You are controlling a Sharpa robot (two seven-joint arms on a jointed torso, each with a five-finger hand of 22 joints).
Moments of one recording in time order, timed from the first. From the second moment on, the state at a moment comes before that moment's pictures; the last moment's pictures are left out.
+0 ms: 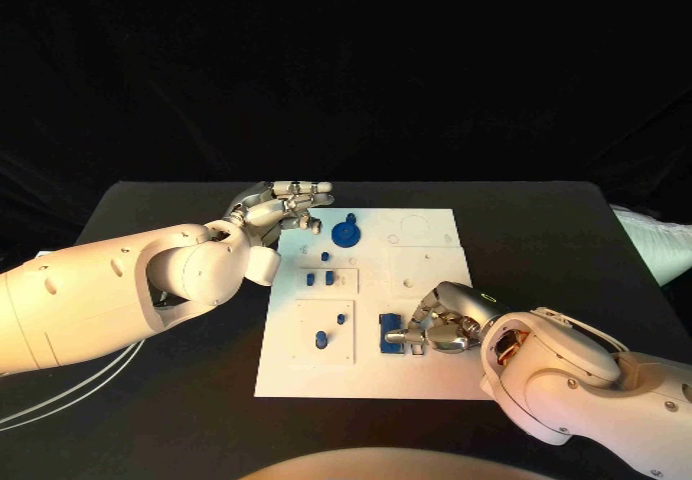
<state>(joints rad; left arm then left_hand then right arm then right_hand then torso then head) 1.17 -0.94 -0.02 1.64 0.09 -0.26 0.33 1.42 -0.15 0.49 -0.01 0.11 1.02 0.19 0.11 0.07 1.12 0.11 0.19 0.08 1.21 0.02 1.01 0.49 0.16 1.19 0.12 0.55 1.00 0.93 -0.94 0.03 1.98 -1.47 -0.34 -0.68 1.09 -0.08 -0.22 0.29 0.06 1.08 0.08 0.27 0.27 1.43 0.00 1.20 1.28 1.46 -0.06 1.51 1.31 0.08 1.39 0.05 1.37 1.27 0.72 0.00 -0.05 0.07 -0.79</state>
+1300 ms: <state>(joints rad) 1.17 -0.95 -0.02 1.65 0.09 -0.26 0.33 1.42 -0.15 0.49 -0.01 0.11 1.02 0.19 0.11 0.07 1.12 0.11 0.19 0.08 1.21 0.02 1.01 0.49 0.16 1.19 0.12 0.55 1.00 0.93 -0.99 0.03 2.01 -1.55 -0.37 -0.66 1.35 0.00 -0.16 0.21 0.17 1.07 0.07 0.30 0.33 1.43 -0.01 1.19 1.43 1.47 -0.08 1.51 1.31 0.08 1.39 0.04 1.37 1.28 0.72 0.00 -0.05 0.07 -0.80</state>
